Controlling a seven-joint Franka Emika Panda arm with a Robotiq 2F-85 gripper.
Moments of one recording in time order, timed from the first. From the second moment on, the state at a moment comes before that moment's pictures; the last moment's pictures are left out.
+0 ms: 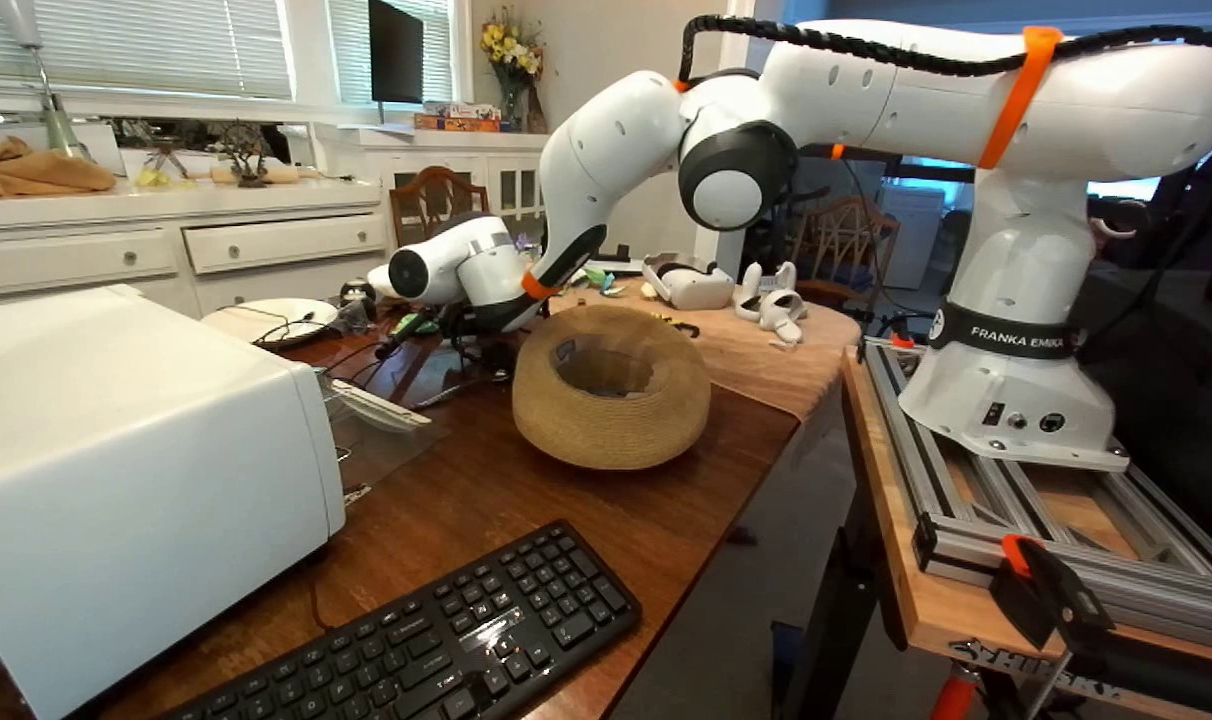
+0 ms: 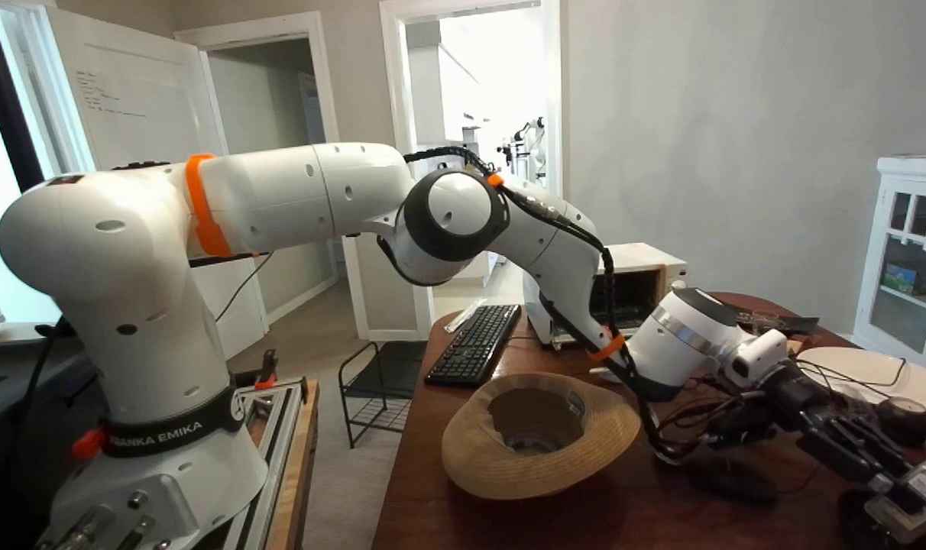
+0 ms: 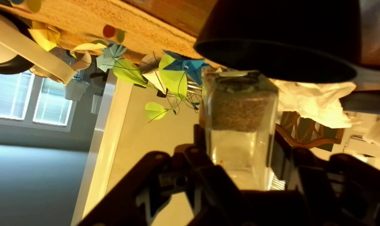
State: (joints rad) arm 0.18 1.48 -0.50 -0.81 -0.94 2.04 1.88
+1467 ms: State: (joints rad) arm 0.14 1.48 -0.39 -0.80 -1.08 2.03 1.91
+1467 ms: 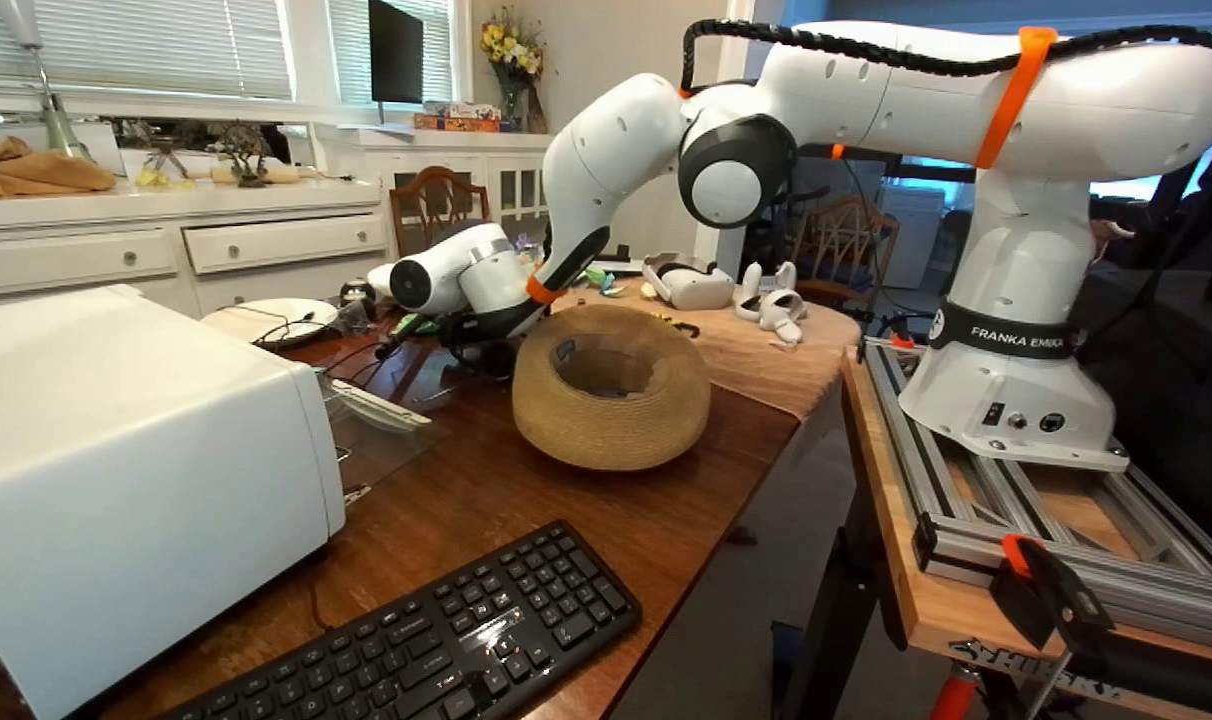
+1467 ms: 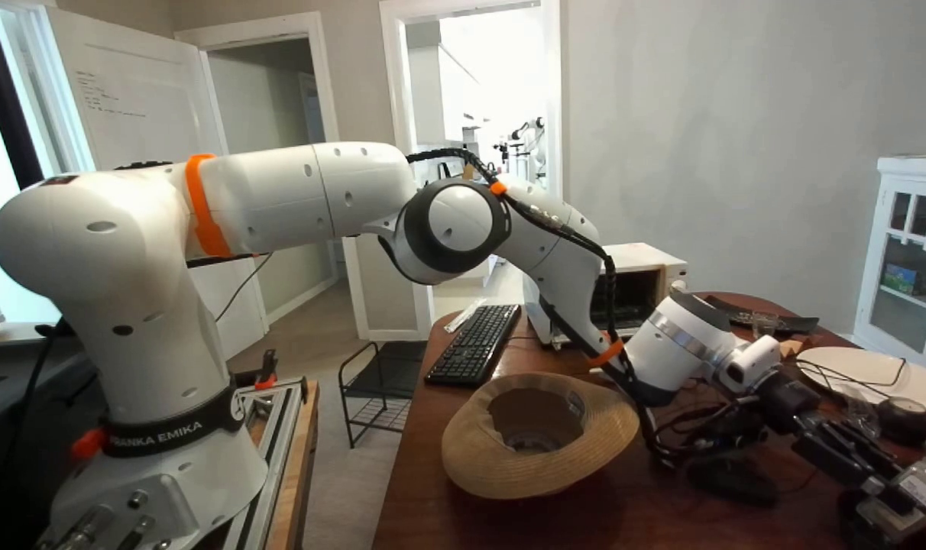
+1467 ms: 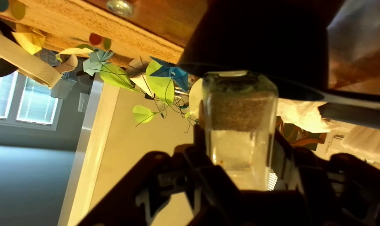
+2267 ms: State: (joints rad) arm 0.14 1.48 -0.38 -0.79 -1.11 2.03 1.91
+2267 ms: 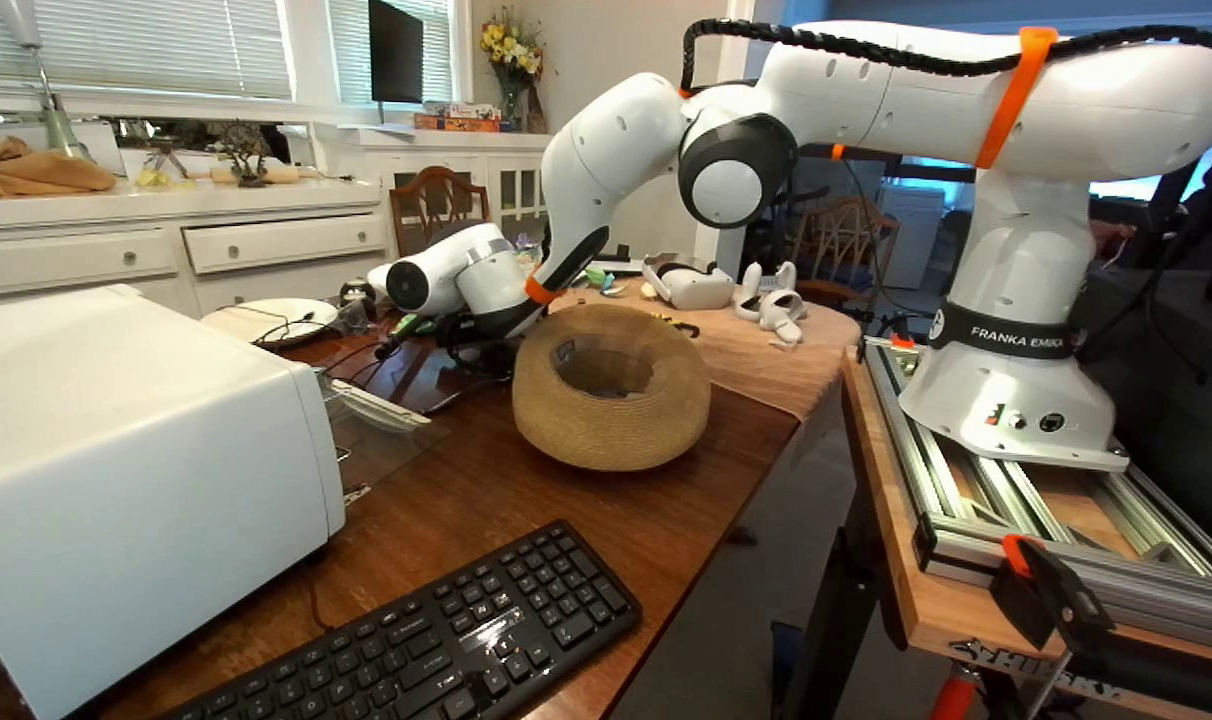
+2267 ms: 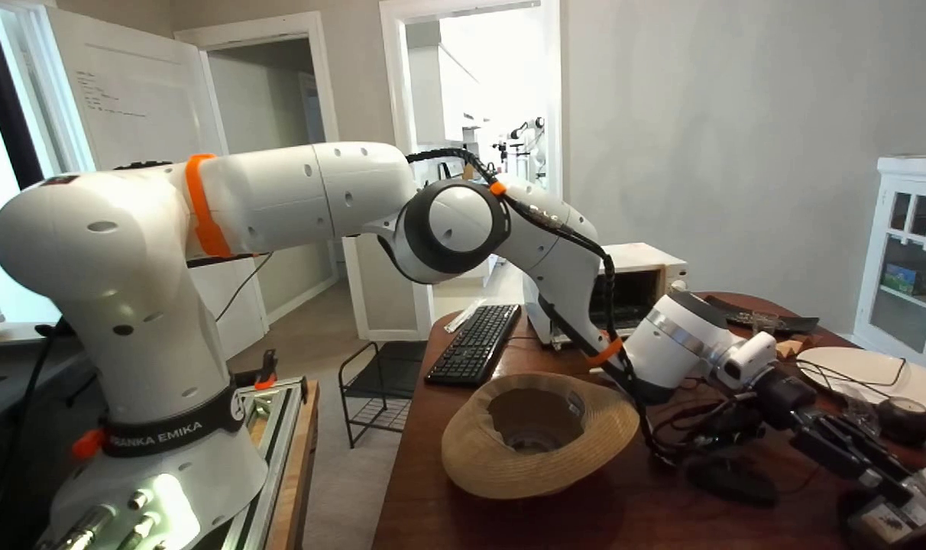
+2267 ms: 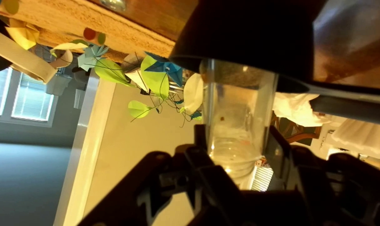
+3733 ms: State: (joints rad) arm 0.19 1.48 -0.33 -0.79 -1.29 1.86 1.97
